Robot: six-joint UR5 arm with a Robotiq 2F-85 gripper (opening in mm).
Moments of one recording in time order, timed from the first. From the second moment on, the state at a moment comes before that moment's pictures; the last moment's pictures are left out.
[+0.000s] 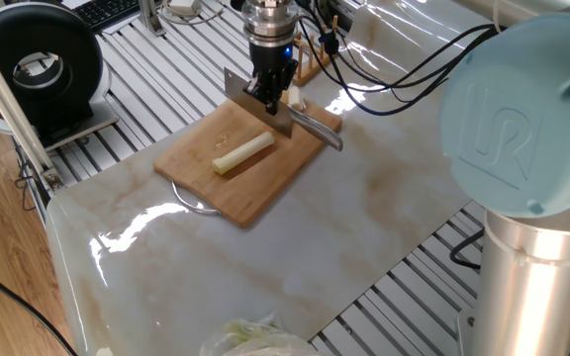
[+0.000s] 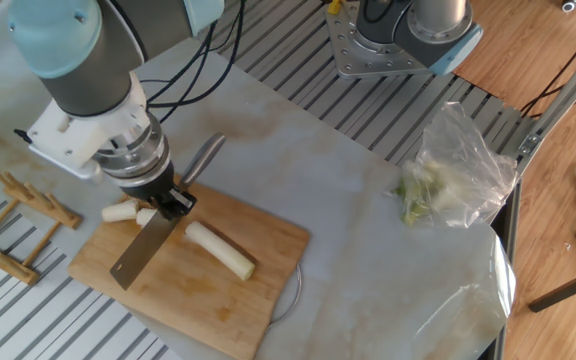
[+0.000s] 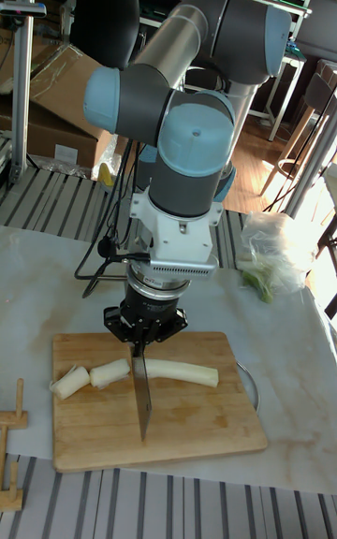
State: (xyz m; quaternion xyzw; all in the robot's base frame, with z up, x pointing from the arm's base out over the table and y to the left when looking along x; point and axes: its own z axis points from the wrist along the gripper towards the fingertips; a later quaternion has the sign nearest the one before) arm 0.629 -0.011 0.081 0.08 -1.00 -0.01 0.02
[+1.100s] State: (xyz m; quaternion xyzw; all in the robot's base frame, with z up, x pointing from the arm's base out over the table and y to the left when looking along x) arm 0.683 -0.028 0.110 0.12 -0.99 0.01 -0.03
